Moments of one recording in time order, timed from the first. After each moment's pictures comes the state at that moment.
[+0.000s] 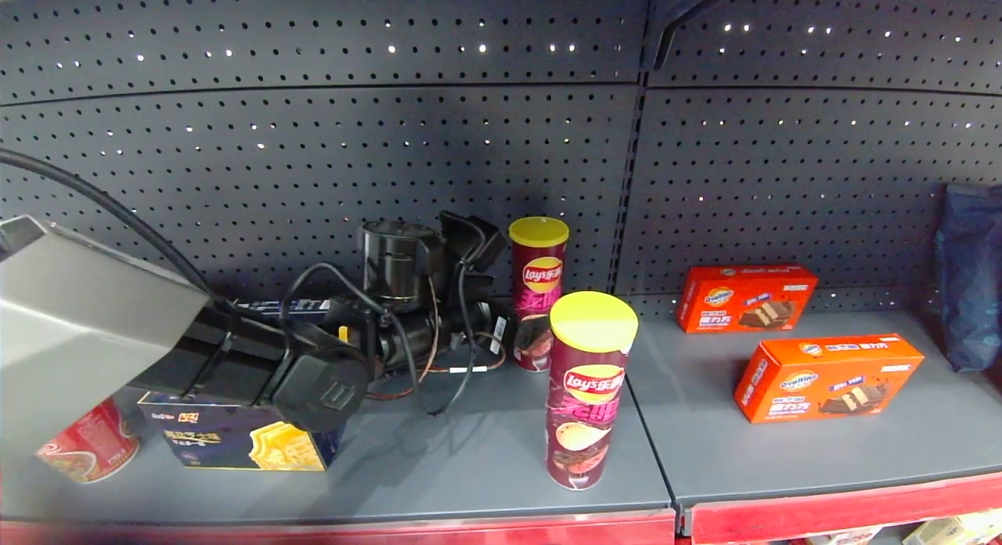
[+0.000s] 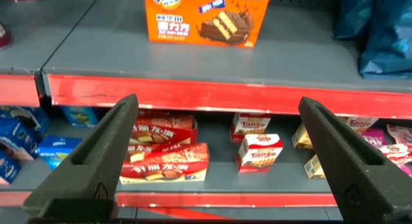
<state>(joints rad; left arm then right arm) -0.52 2.03 -1.08 -0.68 -0.15 0.11 0.16 0.10 -0.04 0.02 -0.17 -0.09</state>
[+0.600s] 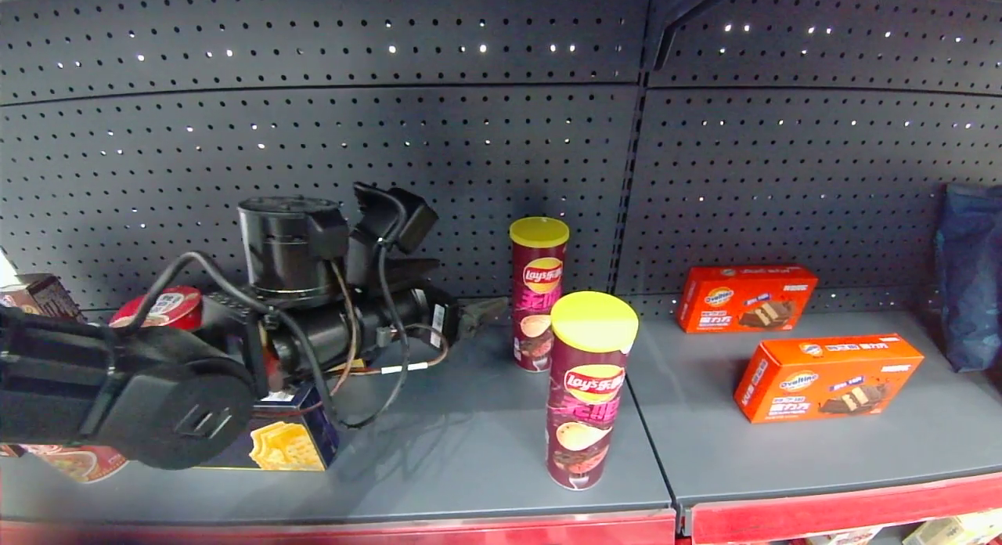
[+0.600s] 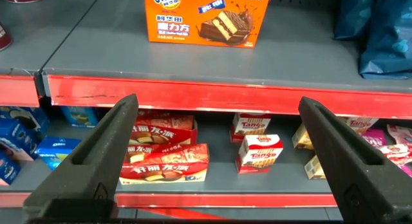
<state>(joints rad) -0.47 1.79 -0.89 -0.69 -0.13 0.10 0.16 0.10 -0.04 0.02 -0.17 -0.09</state>
